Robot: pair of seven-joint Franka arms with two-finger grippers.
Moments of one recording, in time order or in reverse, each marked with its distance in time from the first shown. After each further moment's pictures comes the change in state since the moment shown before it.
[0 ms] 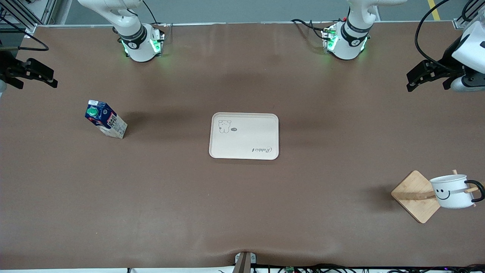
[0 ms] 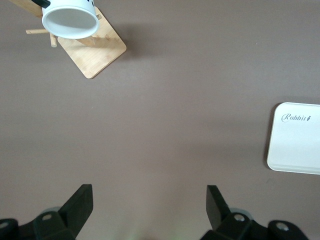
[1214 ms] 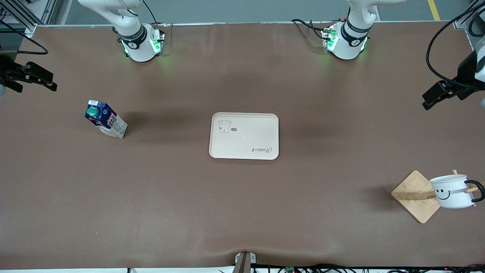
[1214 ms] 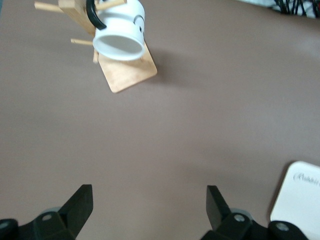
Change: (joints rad) left arm 0.052 0.058 0.007 0.006 0.064 0.144 -0.194; right arm 0.000 0.027 0.002 0.029 0.000 0.005 0.000
